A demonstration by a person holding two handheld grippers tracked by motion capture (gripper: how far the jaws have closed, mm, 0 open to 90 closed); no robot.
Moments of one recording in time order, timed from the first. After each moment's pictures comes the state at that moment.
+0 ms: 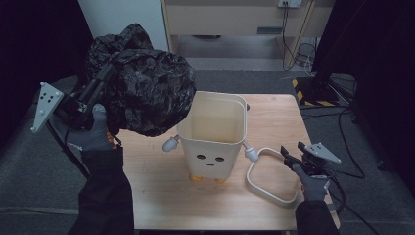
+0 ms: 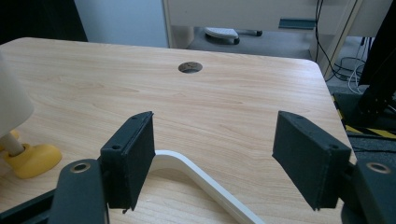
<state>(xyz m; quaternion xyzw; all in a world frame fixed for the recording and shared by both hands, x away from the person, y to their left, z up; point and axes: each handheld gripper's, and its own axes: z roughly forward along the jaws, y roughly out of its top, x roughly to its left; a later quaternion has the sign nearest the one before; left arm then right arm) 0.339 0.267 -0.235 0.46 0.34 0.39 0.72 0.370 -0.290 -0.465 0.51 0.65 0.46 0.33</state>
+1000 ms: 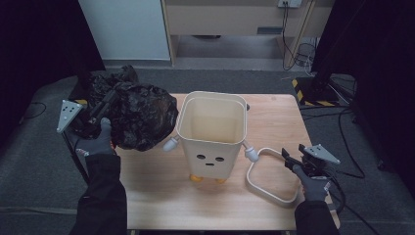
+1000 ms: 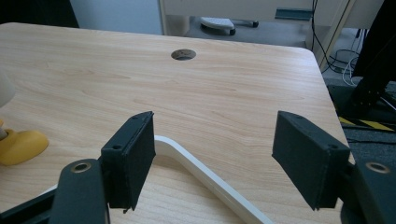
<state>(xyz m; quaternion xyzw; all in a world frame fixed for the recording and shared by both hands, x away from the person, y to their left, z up) 0.374 0.302 -0.321 0.51 0.45 0.37 0.63 0.370 -0.295 -0.473 0.51 0.66 0.44 0.33</state>
